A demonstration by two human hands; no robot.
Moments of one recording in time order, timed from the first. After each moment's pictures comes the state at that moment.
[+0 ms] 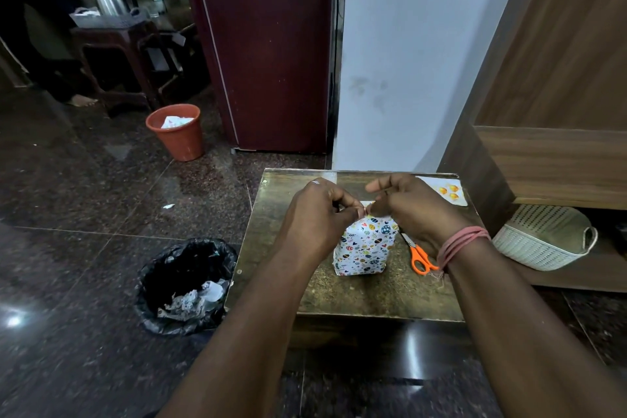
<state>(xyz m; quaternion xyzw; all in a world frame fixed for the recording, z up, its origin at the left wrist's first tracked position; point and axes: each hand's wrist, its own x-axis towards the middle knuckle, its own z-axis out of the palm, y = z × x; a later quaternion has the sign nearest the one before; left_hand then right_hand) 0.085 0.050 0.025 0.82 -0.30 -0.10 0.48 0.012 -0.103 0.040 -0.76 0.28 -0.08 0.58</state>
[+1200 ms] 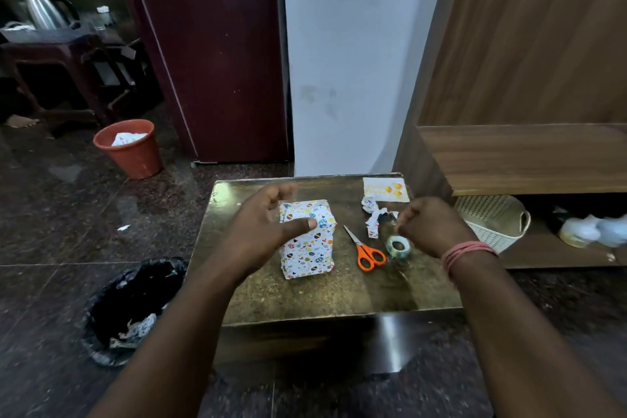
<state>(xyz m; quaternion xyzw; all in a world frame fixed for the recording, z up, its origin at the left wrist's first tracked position) 0.078 0.053 0.033 0.78 -0.27 -0.20 0.52 -0.064 -0.194 0.014 -0.85 0.42 -0.05 0.31</state>
